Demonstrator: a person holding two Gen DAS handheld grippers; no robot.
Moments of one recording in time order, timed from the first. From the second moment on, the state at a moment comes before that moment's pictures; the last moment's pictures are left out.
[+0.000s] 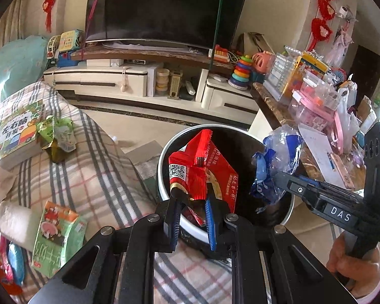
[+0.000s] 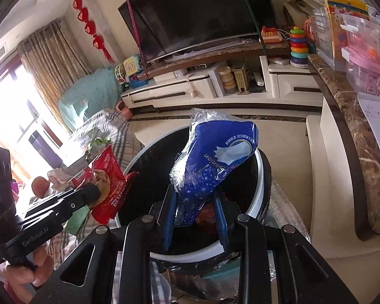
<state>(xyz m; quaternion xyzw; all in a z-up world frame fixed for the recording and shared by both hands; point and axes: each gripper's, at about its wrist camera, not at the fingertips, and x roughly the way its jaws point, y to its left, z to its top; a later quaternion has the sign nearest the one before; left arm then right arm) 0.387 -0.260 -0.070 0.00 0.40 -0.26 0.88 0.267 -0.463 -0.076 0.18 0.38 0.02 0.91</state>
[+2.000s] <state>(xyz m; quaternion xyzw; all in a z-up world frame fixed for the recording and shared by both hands) 0.188 -0.013 -0.069 -0.09 0.41 -0.09 0.91 0.208 -0.271 -0.097 0.16 0.41 0.13 0.89</state>
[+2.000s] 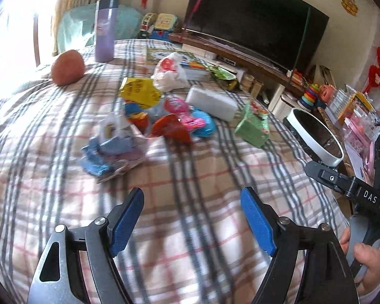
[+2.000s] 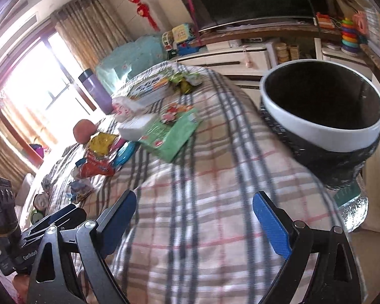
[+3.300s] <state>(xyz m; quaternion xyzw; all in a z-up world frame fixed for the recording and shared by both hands) 0.263 0.044 -0.090 -0.08 0.43 -0.03 0.90 0.322 -0.210 -0.117 0.14 0.44 0.11 0.88</state>
